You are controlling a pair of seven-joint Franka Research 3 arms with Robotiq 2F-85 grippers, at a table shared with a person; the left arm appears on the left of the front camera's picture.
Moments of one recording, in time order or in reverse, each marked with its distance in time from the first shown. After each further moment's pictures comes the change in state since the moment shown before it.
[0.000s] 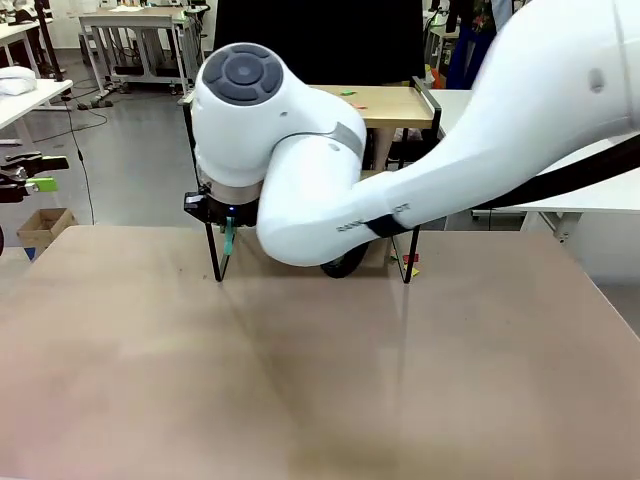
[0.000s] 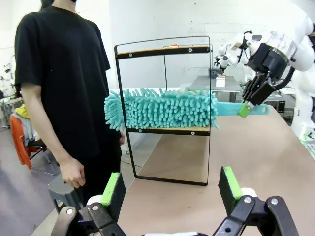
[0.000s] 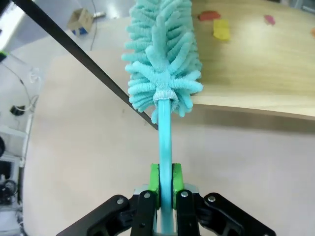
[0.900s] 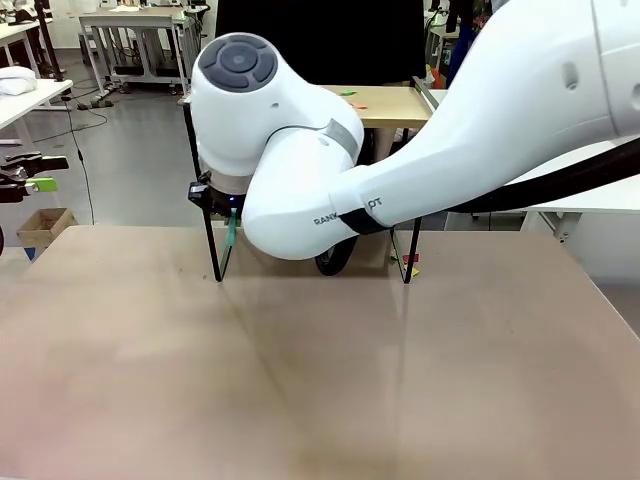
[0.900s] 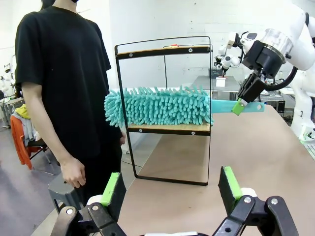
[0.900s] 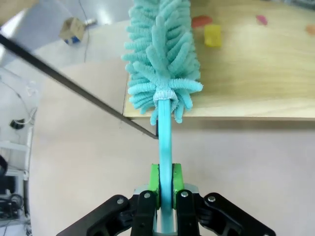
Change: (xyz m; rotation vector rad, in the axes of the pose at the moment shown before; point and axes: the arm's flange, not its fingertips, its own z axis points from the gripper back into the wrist) left arm 0.000 0.000 0.000 0.000 0.000 0.000; right arm 0.016 -0.008 0.001 -0.031 -0.002 -0.081
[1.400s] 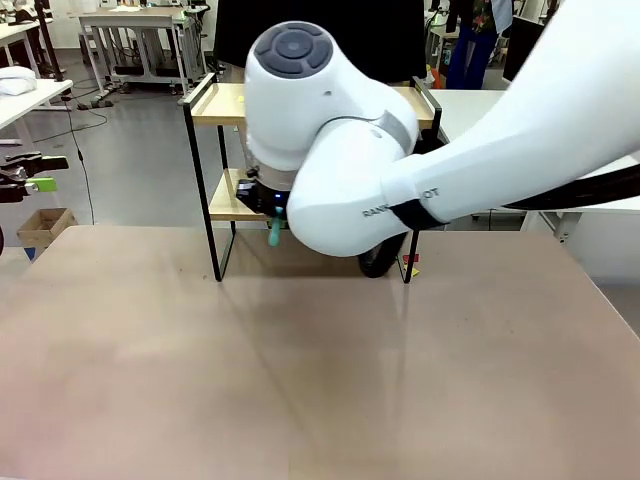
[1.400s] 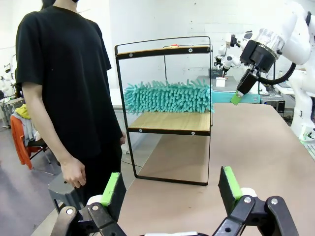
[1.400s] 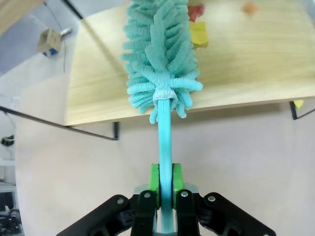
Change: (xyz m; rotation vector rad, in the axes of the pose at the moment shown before) left arm 0.000 0.000 0.000 0.000 0.000 0.000; right arm 0.005 -0.064 0.019 -0.090 0.012 -0.085
